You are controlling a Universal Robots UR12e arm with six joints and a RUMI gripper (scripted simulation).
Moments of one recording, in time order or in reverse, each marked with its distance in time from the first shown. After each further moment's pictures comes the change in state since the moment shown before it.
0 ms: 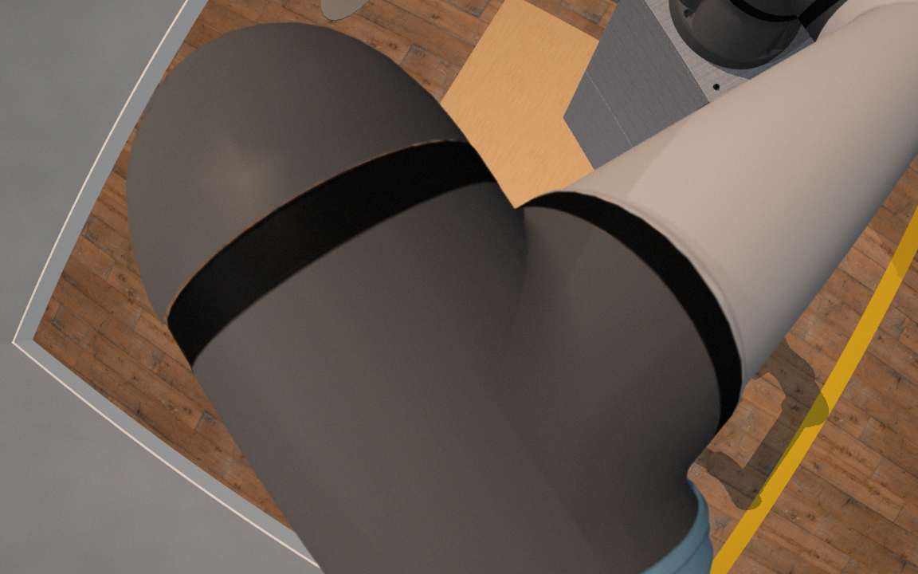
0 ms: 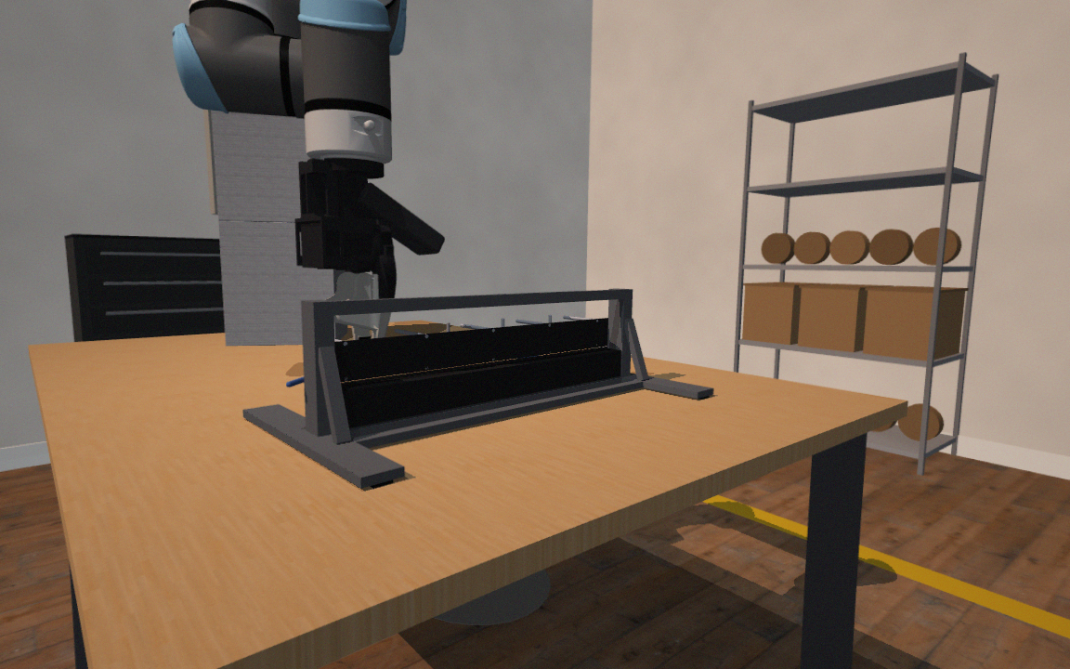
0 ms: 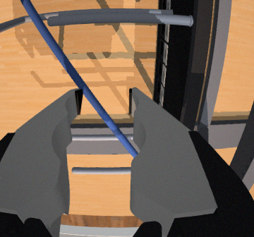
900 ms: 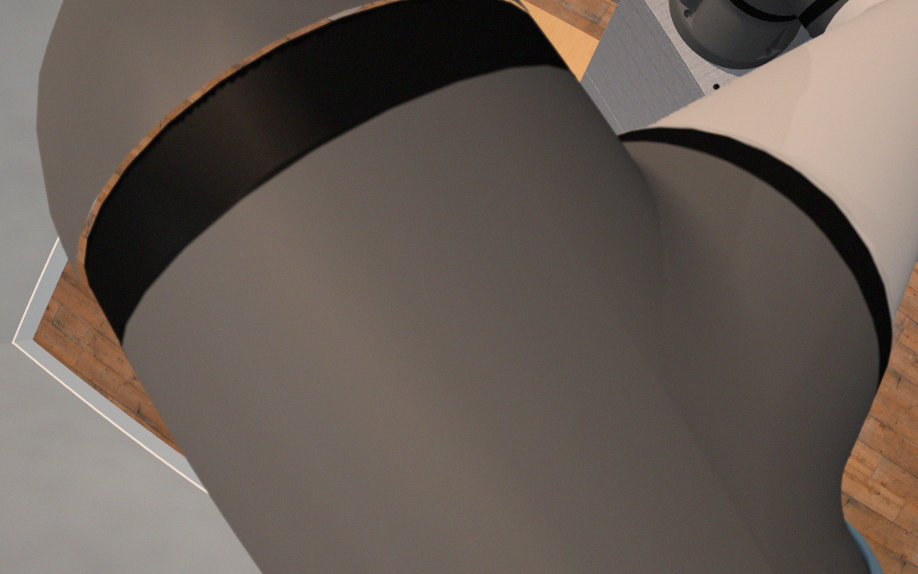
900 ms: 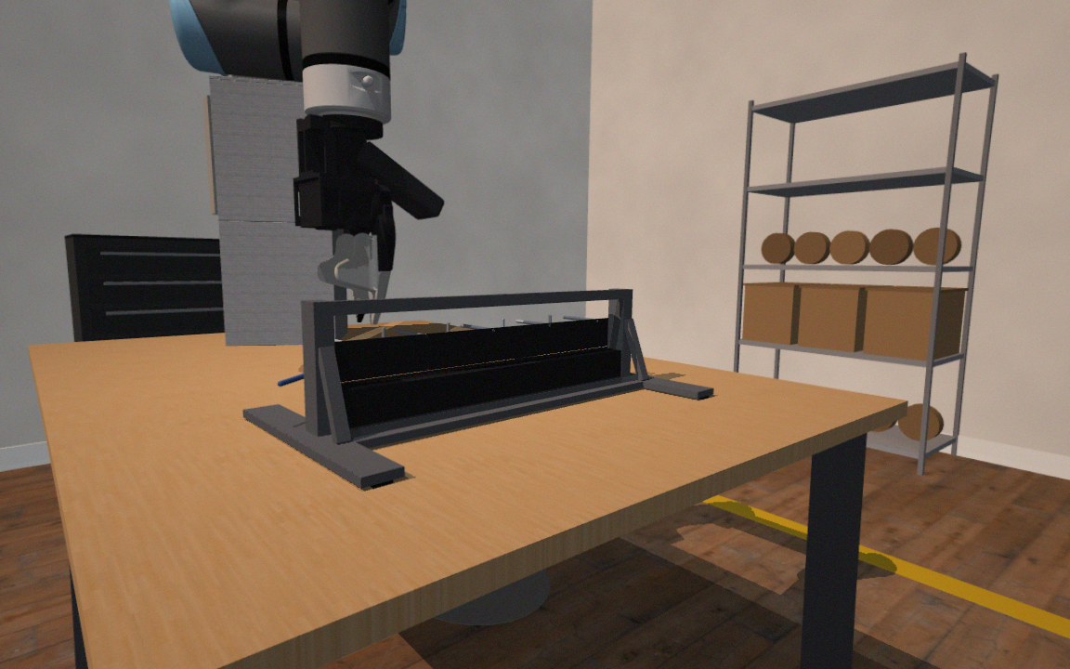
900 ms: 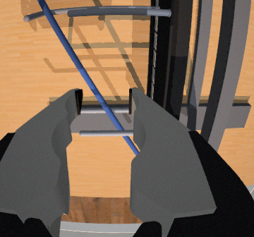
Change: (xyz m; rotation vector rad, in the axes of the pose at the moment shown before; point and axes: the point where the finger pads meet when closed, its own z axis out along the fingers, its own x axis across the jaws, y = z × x) arm 0.000 0.000 -0.044 0.000 0.000 0.000
